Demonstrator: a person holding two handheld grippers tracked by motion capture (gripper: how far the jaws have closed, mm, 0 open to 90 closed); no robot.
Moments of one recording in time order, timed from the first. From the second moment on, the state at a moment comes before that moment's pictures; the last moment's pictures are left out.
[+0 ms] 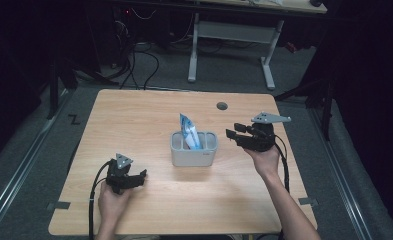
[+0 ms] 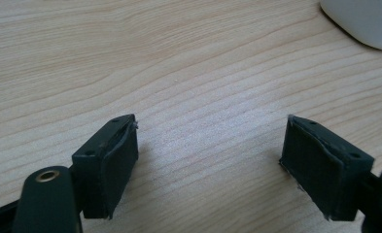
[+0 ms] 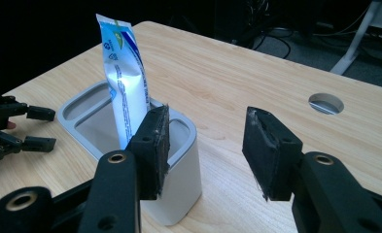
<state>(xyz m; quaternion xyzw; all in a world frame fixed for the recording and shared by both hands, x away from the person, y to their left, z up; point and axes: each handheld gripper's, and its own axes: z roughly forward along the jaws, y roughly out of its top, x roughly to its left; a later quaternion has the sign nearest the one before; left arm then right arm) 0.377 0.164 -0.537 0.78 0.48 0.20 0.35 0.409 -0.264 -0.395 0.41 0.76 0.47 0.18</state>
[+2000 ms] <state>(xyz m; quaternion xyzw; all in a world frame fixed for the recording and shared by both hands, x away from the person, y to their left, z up) 0.377 0.164 -0.537 0.78 0.48 0.21 0.35 0.378 -0.312 -0.427 0.46 0.73 0.48 0.16</state>
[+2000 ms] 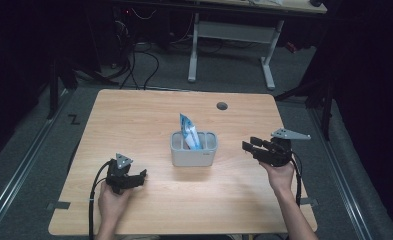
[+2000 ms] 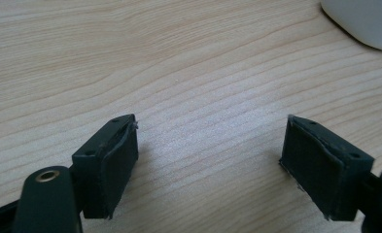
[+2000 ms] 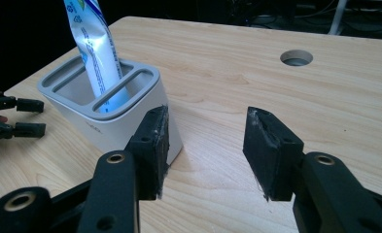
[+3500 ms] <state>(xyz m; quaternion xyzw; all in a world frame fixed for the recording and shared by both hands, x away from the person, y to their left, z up) 0.377 0.164 -0.537 0.78 0.48 0.21 0.35 0.367 -0.315 -0.469 0.49 0.73 0.45 0.15</state>
